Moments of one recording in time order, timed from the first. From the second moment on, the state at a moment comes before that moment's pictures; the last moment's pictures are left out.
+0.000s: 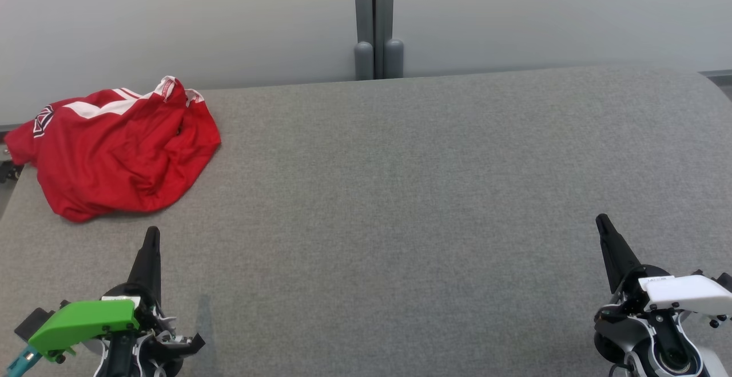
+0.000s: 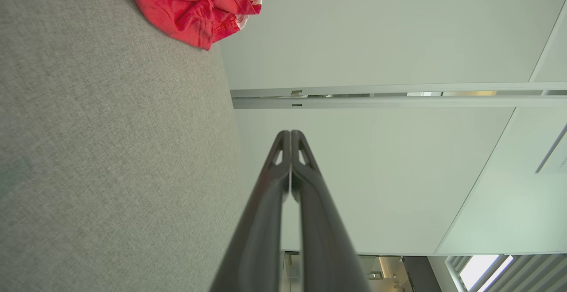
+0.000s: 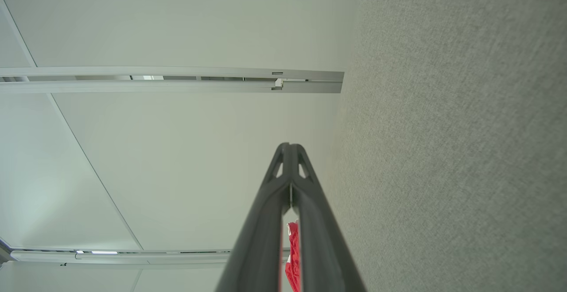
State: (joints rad) left arm -0.11 0.05 0.12 0.22 -1.61 -0.10 0.11; right arm -0.12 -0.05 -0.12 0.26 1.61 0.13 0.12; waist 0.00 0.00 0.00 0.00
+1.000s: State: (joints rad) left arm -0.06 0.04 0.06 0.26 -1.57 -0.11 0.06; right arm -0.07 -0.03 -0.09 0.30 1.55 0.13 0.06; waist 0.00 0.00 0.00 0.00
